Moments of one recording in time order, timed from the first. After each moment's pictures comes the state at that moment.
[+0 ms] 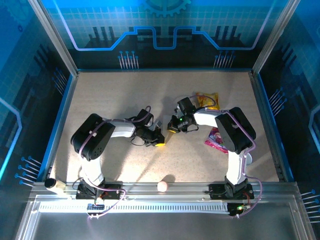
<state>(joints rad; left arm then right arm) -0.53 1.87 0.88 -0.12 0.73 -0.74 0.48 1.96 1.12 -0.29 -0.50 0.74</state>
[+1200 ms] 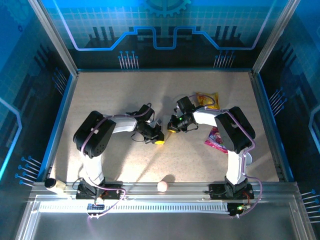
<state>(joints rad) -0.50 1.92 1.01 -0.32 0.73 -0.69 0.49 1.97 1.15 -0.34 -0.50 0.73</state>
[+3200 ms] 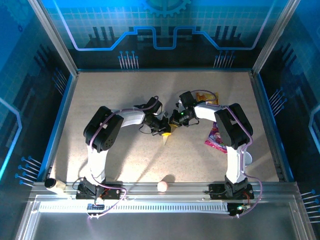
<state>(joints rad) -0.52 2.06 1.26 -0.36 0.67 -0.71 0.43 2.04 1.26 -0.38 -0.50 0.67</state>
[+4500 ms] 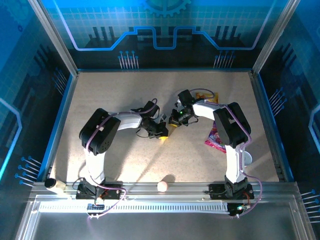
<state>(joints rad) -0.53 1.98 1.12 -0.32 0.66 -0.62 0.43 2.08 1.34 -0.48 -0.50 0.64</state>
